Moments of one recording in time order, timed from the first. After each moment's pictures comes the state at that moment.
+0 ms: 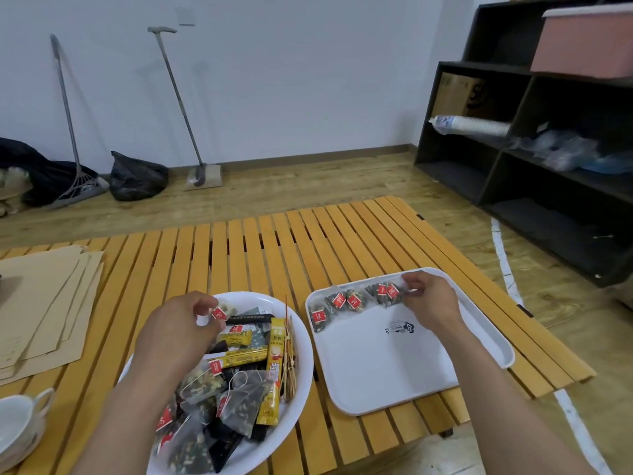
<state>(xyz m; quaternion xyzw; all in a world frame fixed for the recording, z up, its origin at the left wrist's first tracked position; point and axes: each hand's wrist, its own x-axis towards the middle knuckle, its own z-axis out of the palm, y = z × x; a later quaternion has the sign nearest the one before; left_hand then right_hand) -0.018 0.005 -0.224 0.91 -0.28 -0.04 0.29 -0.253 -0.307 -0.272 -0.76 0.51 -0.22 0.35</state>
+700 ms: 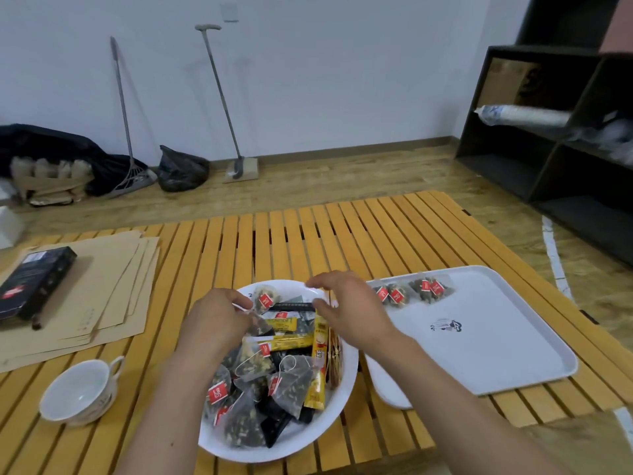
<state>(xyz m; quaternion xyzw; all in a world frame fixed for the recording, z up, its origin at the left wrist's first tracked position) -0.006 0.019 -0.223 0.92 -0.18 -0.13 0.31 -0.144 -0.160 -0.243 -0.92 0.18 -0.18 0.29</state>
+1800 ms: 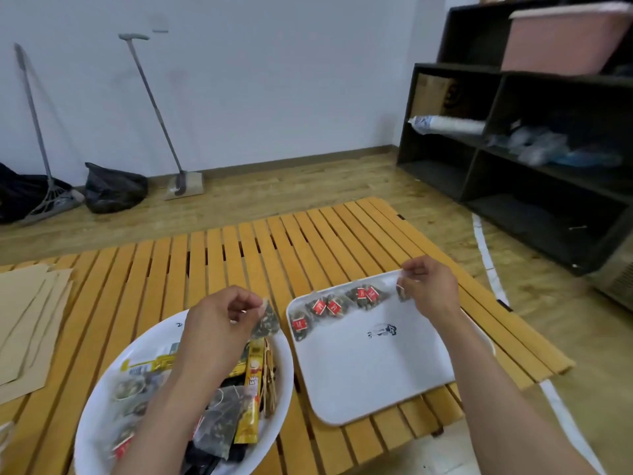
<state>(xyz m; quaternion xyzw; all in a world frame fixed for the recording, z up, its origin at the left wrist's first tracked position) -0.074 -0.055 -0.211 0.82 -0.36 -0.06 0.43 -0.270 -0.328 -0.257 -0.71 0.50 -0.33 0.37</state>
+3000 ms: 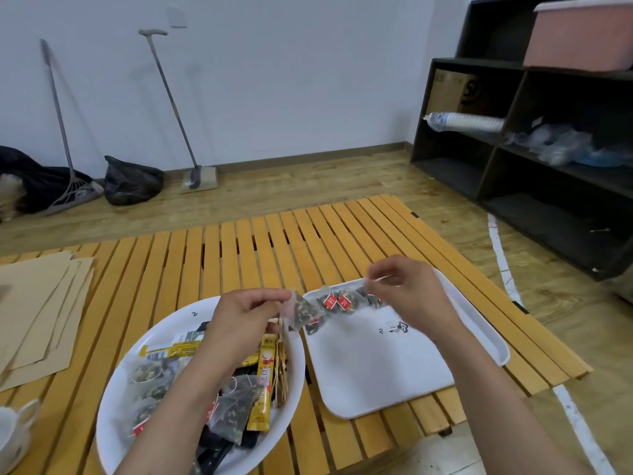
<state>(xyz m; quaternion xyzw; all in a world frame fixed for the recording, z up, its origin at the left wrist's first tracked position) -0.083 -0.057 -0.203 0.75 -0.24 -0.28 0.55 -0.255 -0.251 -0.207 -0.77 0.38 -0.27 0.44</state>
